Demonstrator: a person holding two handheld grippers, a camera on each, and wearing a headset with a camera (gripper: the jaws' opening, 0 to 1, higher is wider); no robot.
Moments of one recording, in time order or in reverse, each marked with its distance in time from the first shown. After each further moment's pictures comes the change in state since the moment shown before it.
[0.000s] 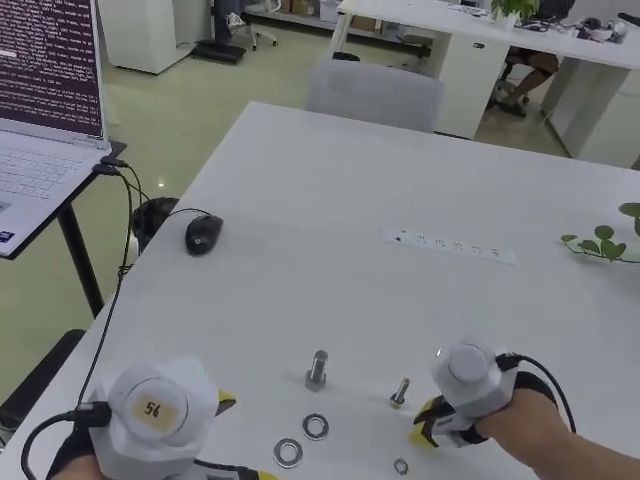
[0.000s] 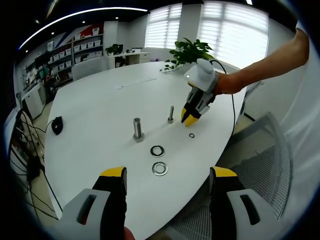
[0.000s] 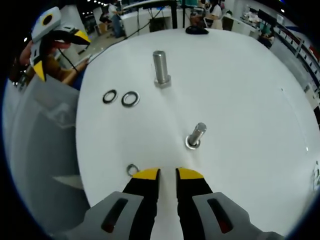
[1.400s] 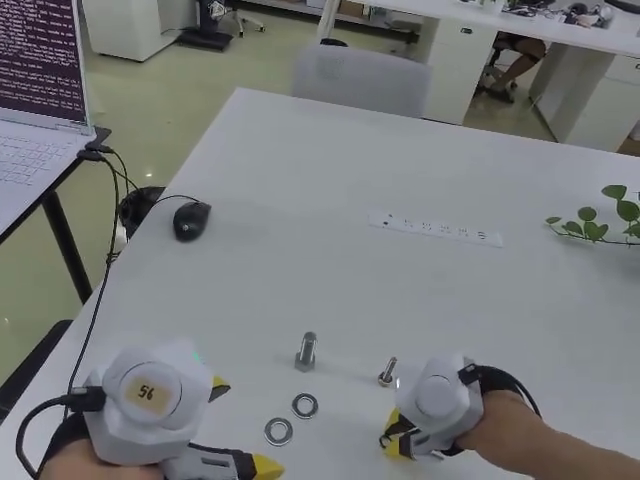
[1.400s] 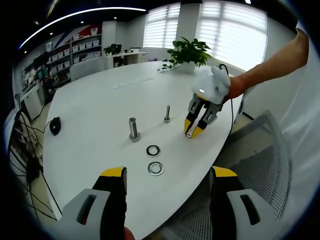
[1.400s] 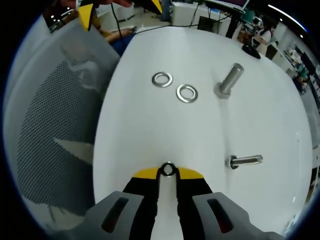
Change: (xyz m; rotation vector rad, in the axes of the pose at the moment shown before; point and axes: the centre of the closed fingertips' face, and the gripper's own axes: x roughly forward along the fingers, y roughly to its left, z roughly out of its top) left arm 0.003 -0.009 0.000 0.010 0.004 -0.011; right arm 0.011 0.044 0.002 -0.369 0.070 0.033
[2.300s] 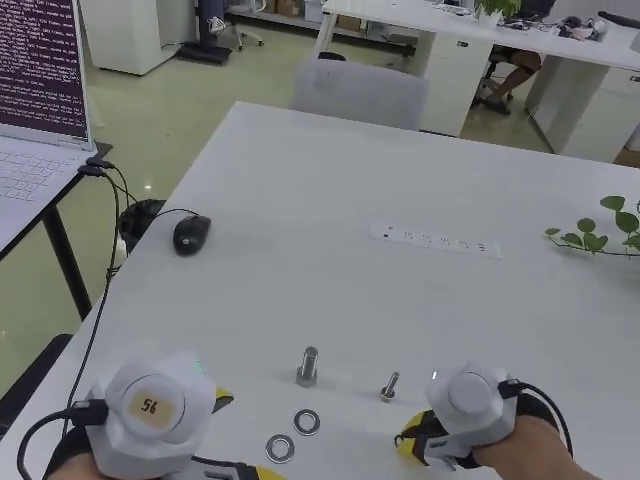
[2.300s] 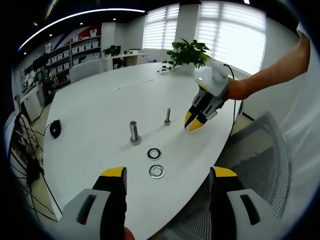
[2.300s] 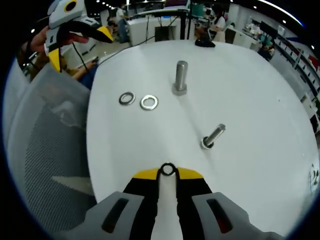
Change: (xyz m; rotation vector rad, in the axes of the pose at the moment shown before) left arm 0.000 0.003 0.006 0.007 -0.009 -0.002; right arm -0.027 -0.027 -0.006 0.344 -0.147 -0.125
